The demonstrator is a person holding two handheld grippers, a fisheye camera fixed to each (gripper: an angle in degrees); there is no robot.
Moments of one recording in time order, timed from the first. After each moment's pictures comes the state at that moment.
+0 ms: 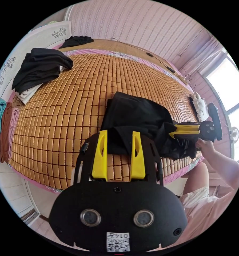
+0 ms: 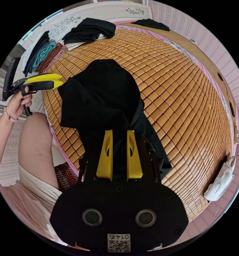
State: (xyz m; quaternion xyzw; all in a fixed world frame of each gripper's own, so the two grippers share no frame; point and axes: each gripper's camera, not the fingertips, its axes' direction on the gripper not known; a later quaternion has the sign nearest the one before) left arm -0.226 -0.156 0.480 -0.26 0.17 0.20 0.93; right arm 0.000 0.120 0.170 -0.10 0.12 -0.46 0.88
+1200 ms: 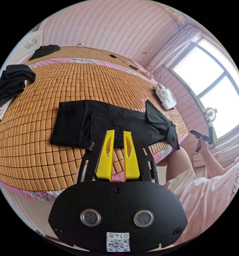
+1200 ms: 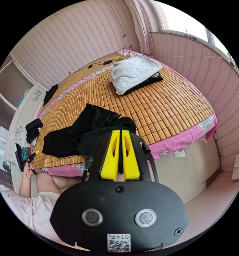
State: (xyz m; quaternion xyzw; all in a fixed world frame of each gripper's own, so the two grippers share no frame) left arm -0.251 -0.127 0.428 -0.24 0.32 0.24 0.88; right arm 0.391 0.233 -0.069 0.19 0.09 0.02 0.98
